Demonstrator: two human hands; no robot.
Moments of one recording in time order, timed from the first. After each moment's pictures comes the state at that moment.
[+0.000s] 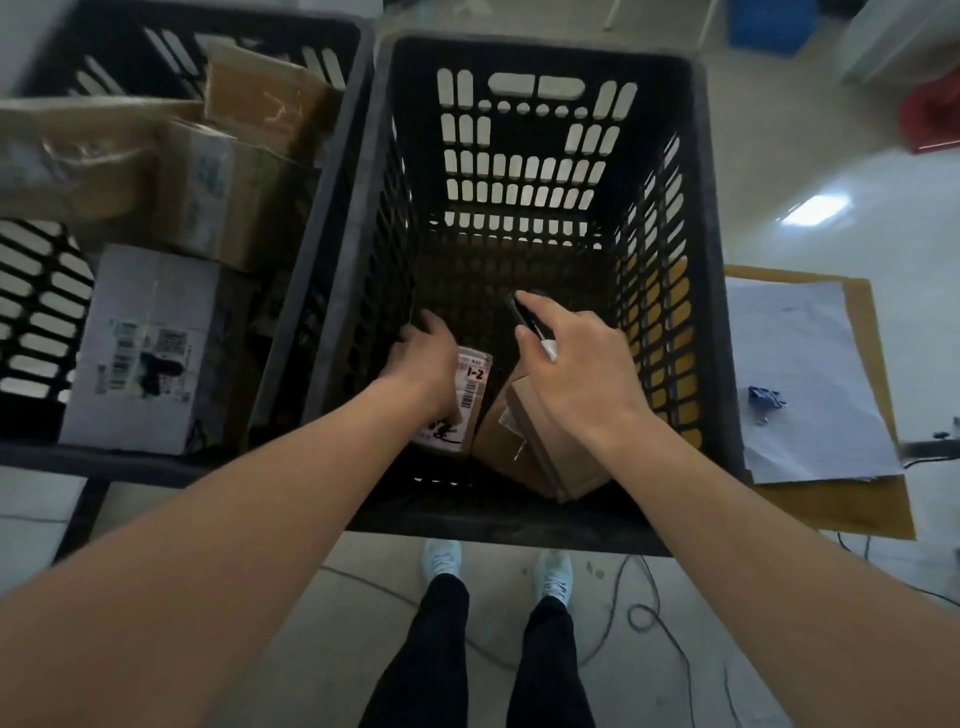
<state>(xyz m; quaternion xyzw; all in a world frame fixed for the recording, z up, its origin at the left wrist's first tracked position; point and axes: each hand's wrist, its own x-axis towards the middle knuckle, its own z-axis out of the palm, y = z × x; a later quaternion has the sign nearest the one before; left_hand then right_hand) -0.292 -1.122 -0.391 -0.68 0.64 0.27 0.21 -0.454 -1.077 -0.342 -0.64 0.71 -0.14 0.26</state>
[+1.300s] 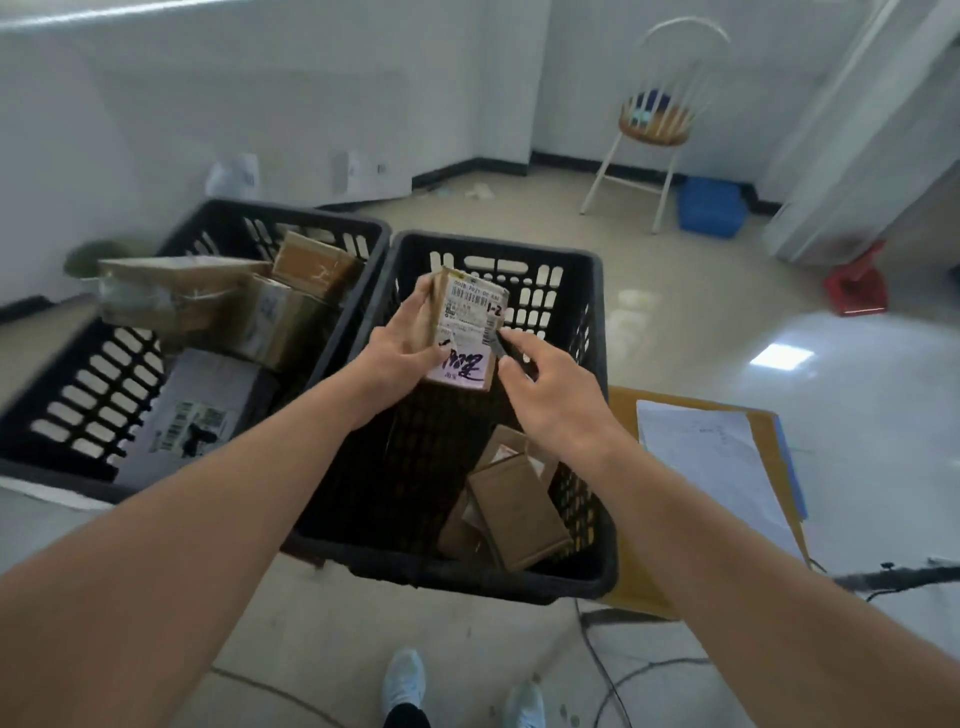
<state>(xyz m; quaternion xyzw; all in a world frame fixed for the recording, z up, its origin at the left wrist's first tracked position) -0.286 -1.144 -0.256 -0.59 0.56 0.51 -0.28 -0.491 -1.076 -0.208 -0.62 0.66 -0.23 0.35</state>
